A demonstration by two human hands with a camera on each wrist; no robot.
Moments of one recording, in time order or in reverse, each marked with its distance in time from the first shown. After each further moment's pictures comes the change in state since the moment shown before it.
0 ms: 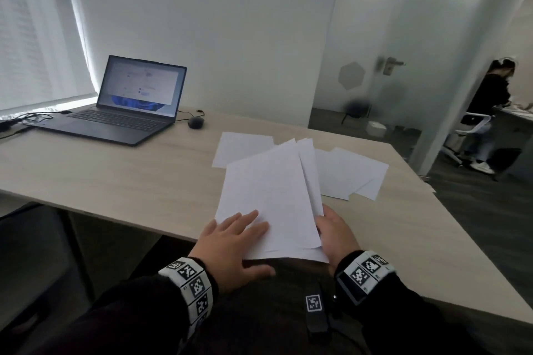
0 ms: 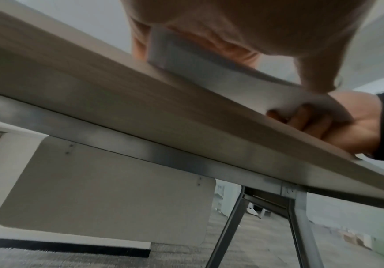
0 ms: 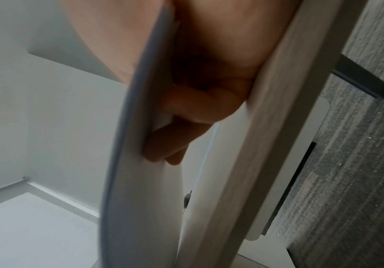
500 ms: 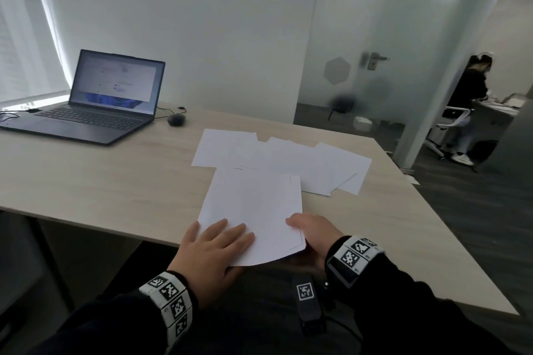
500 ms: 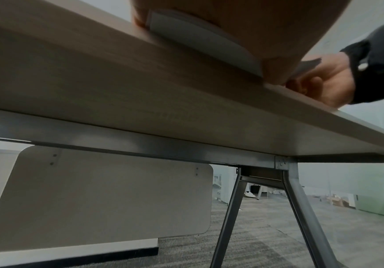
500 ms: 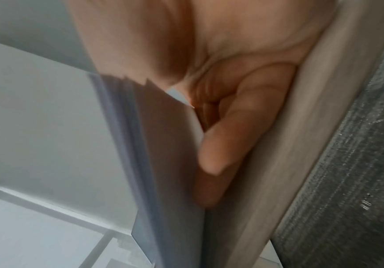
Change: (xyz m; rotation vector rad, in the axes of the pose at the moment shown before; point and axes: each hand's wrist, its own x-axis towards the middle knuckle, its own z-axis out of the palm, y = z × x) left_hand -0.005 0.008 0.016 0.146 0.057 0.050; right_hand 0.013 0.002 -0.012 0.153 -0.227 0.292
